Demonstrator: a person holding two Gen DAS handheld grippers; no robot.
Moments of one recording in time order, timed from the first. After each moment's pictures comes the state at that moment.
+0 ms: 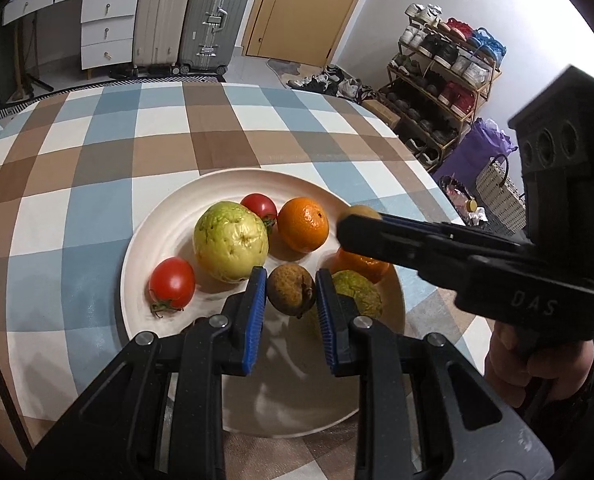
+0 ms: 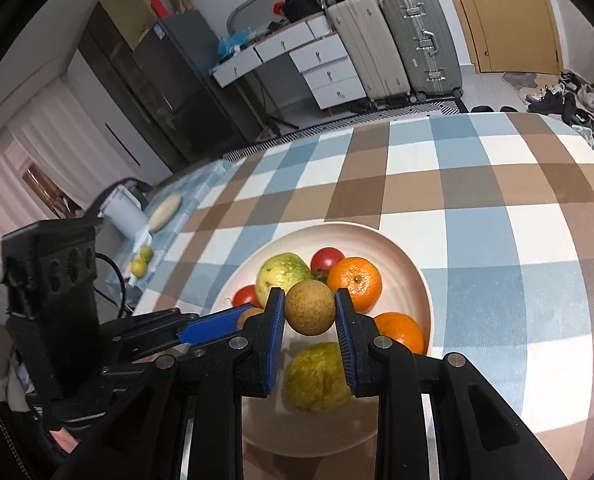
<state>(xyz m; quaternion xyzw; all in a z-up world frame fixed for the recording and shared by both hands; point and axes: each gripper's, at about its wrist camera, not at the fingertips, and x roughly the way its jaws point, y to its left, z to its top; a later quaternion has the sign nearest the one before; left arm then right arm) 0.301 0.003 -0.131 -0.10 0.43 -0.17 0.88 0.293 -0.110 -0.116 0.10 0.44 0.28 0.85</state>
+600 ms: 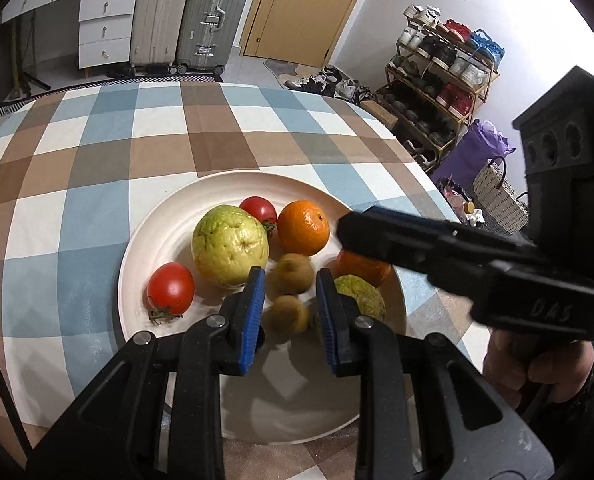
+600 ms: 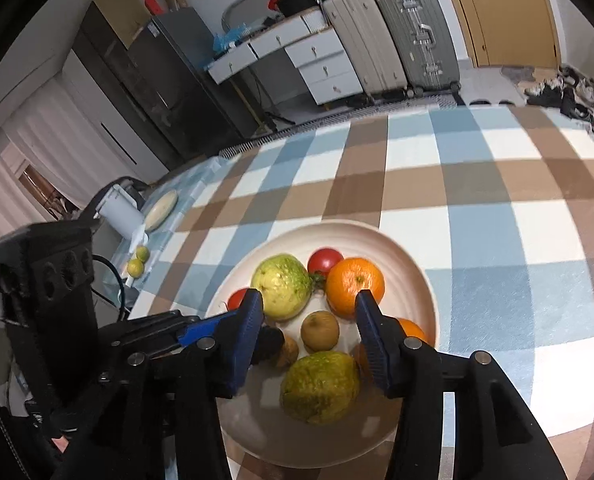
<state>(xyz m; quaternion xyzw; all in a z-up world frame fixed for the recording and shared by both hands) 0.301 0.007 -0.131 -0.11 0.43 -0.17 0.88 0.300 -0.109 -0.120 0.11 0.43 0.27 0.85</state>
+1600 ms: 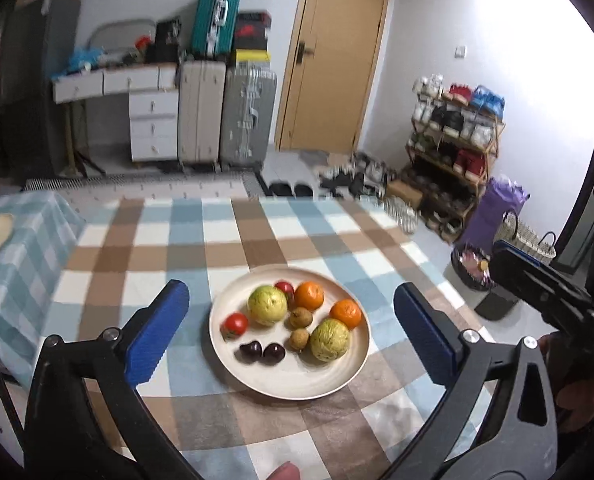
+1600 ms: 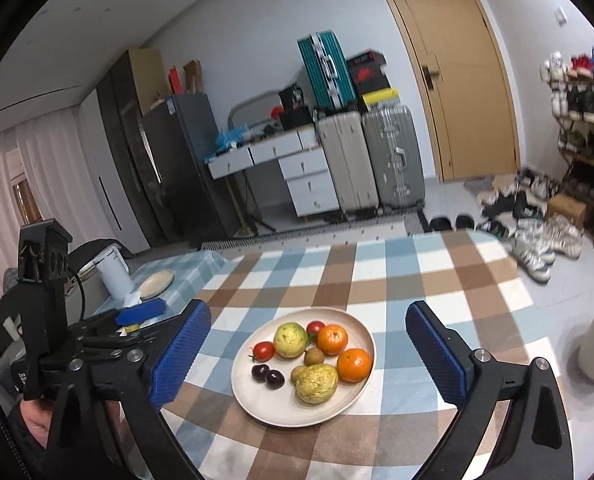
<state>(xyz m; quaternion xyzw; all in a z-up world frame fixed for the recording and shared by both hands) 0.168 0.021 0.007 -0.07 0.26 -0.09 0.96 0.154 -0.154 -0.004 0.08 0.23 0.21 0.95</state>
